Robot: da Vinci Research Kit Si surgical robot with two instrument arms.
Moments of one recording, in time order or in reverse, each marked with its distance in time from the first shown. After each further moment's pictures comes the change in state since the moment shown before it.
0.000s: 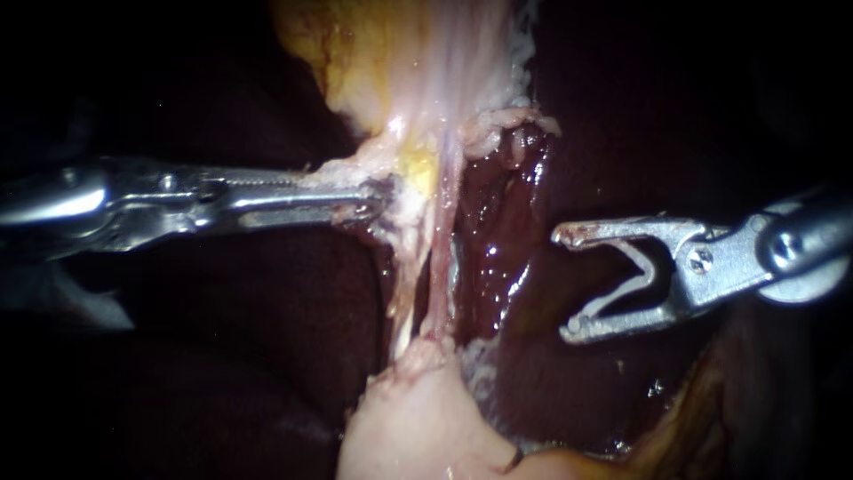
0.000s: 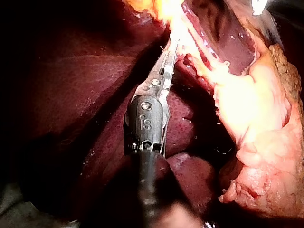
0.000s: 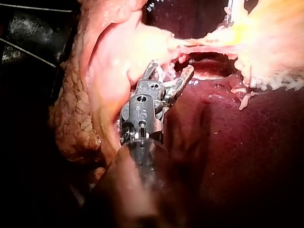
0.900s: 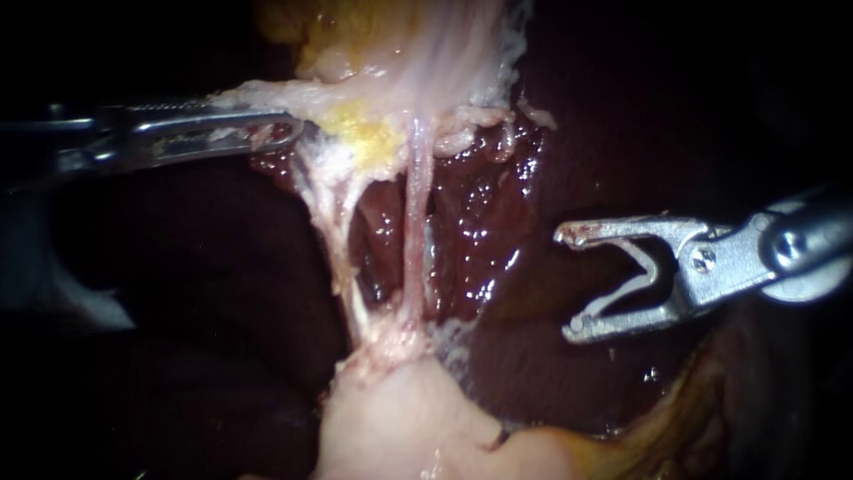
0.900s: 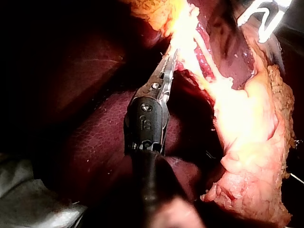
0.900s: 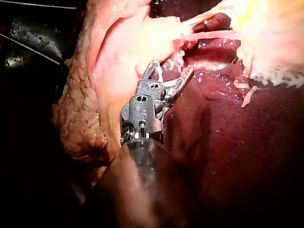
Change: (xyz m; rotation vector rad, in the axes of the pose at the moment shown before) right arm 0.000 0.000 0.000 0.000 0.000 0.000; left arm 0.007 -0.001 -0.008 0.053 0.050 -0.073
